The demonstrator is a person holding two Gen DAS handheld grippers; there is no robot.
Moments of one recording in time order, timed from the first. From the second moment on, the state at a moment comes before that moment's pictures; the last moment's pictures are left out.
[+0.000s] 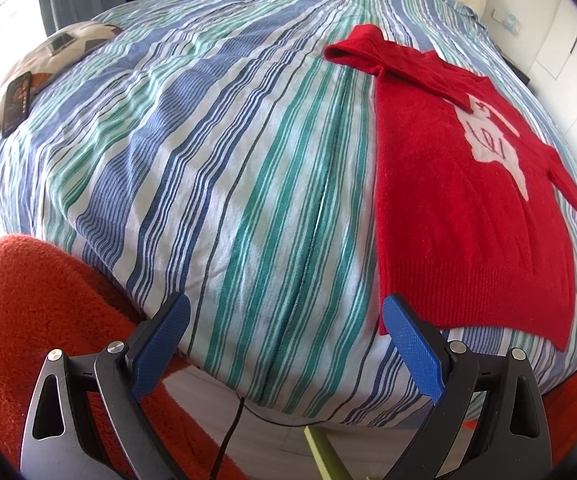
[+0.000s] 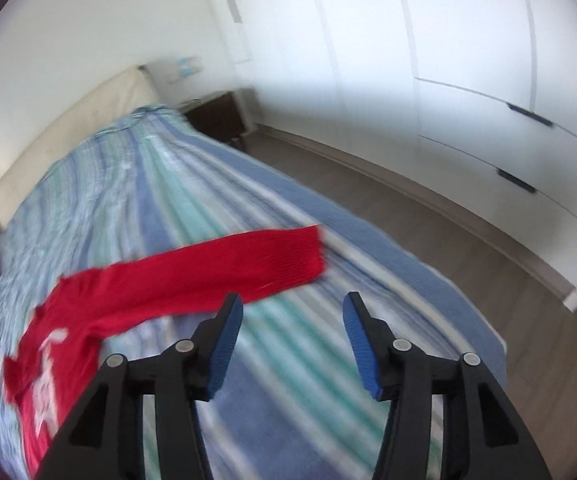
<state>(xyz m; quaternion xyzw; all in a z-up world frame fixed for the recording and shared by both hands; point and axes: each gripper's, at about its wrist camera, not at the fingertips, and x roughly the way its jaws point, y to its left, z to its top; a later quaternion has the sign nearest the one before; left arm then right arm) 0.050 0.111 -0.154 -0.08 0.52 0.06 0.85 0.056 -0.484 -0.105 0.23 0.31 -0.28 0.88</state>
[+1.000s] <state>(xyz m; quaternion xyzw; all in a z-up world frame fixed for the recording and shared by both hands) 0.052 0.108 -0.149 -0.08 0.52 0.05 0.85 0.053 -0.267 -0.134 0.01 0.39 -0.01 0.92</state>
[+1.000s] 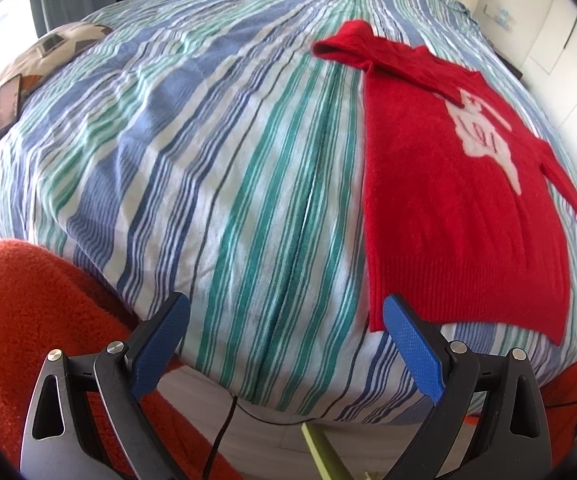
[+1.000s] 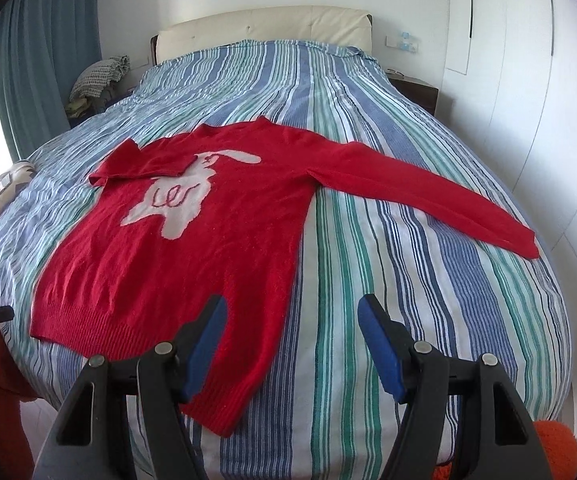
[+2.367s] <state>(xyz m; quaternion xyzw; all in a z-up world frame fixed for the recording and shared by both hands) 0.335 0.167 -0.094 -0.13 0.43 0.07 0.89 0.074 -0.289 -0.170 0.11 0.45 0.02 0.89</state>
